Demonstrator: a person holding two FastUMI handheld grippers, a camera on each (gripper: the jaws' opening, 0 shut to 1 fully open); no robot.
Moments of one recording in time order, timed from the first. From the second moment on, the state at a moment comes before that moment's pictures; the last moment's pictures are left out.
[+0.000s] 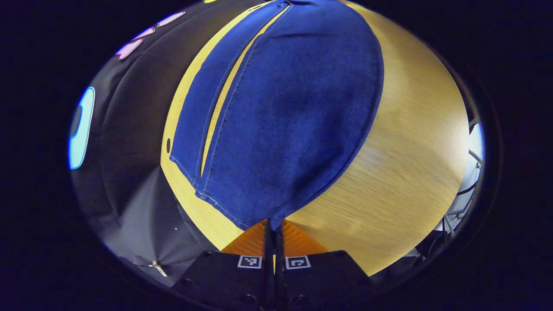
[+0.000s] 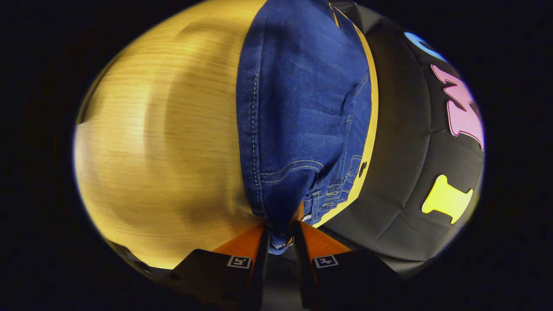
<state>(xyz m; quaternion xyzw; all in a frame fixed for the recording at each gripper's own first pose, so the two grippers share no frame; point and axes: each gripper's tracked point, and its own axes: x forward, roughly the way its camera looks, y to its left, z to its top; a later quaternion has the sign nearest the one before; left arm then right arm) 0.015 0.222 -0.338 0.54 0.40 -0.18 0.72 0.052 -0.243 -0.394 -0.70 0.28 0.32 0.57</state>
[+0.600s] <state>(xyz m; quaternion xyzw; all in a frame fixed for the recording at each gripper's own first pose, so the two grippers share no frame) -0.008 0.210 -0.351 0.51 0.43 -0.21 0.71 0.054 -0.235 -0.378 -0.65 0.33 0.32 0.60</state>
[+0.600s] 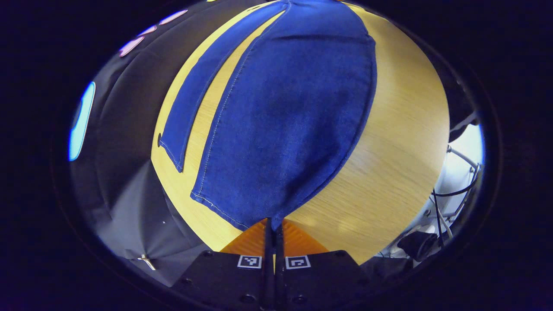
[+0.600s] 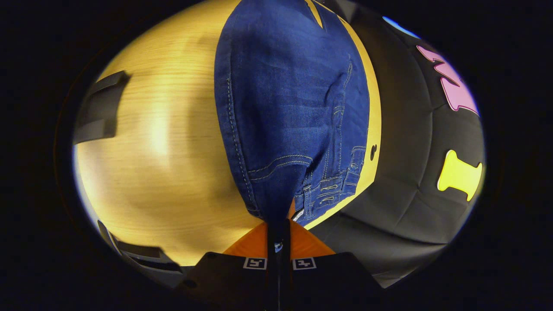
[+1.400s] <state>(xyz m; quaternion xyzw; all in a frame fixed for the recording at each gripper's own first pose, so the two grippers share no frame) 0.144 0.214 -0.199 0.35 0.47 -0.25 0.77 0.219 -0.173 -0.188 -0.35 0.38 0.11 0.85</state>
